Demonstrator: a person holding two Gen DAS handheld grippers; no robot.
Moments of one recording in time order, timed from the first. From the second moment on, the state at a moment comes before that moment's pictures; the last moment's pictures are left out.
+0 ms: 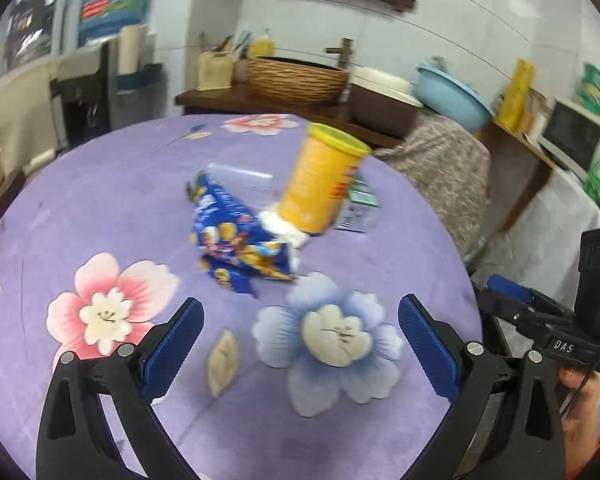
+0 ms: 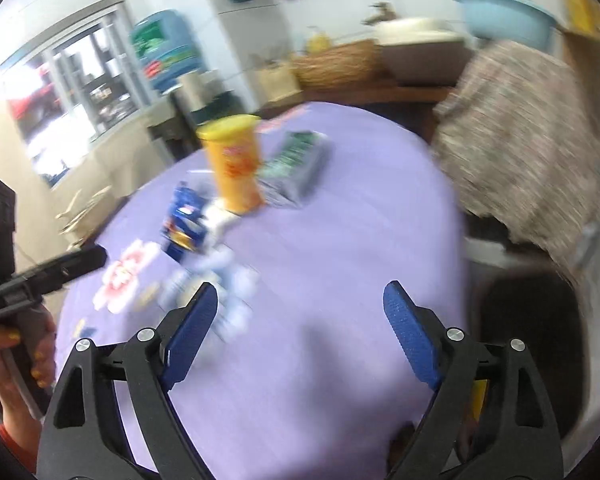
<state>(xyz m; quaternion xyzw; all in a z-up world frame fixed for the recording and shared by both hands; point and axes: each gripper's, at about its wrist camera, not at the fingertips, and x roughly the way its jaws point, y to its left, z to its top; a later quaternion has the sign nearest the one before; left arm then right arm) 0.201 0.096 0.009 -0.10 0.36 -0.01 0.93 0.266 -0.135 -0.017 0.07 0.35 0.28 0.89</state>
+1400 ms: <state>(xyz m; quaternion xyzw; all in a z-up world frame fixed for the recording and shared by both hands) 0.327 0.180 -0.045 -0.16 0.42 0.10 0.89 0.348 -0.010 0.037 0.03 0.30 0.30 0.90</state>
